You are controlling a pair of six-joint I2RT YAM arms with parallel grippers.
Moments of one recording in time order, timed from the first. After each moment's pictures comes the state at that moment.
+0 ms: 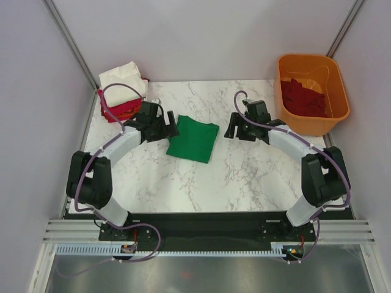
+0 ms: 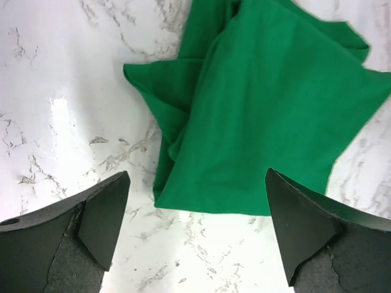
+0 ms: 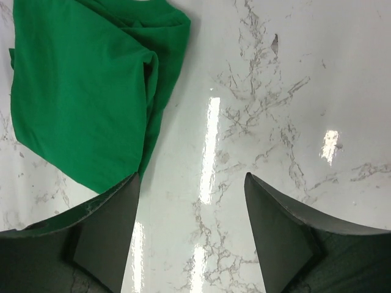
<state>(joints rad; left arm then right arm) -0.31 1.60 1.11 -0.35 0.07 -0.46 0.33 1.64 1.10 -0.28 -0.18 0.45</state>
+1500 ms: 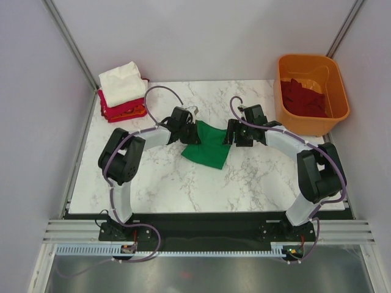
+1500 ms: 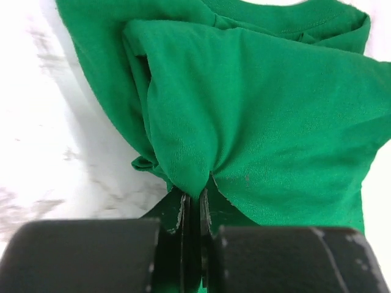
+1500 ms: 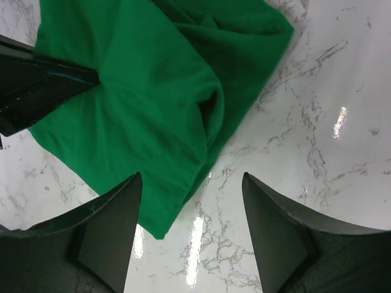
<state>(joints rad) -0.49 1.99 1.23 -0.07 0.23 -0.34 0.34 1.69 1.09 -0.32 -0.25 0.42</state>
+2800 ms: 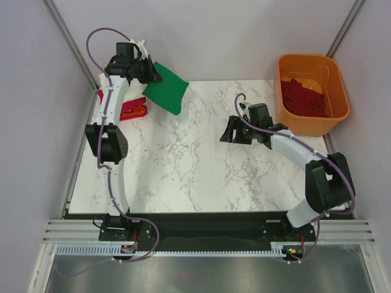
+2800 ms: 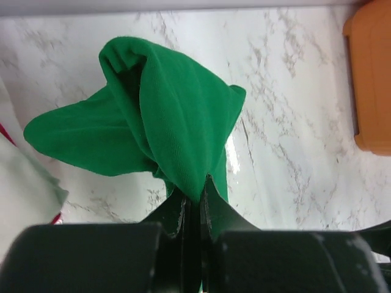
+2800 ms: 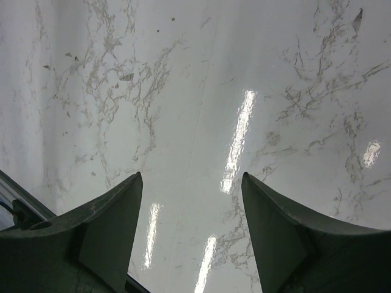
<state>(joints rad) -0.07 2.27 2.37 -0.78 0.46 -0.22 0.34 1.57 1.04 -0.25 -0.35 0.45</state>
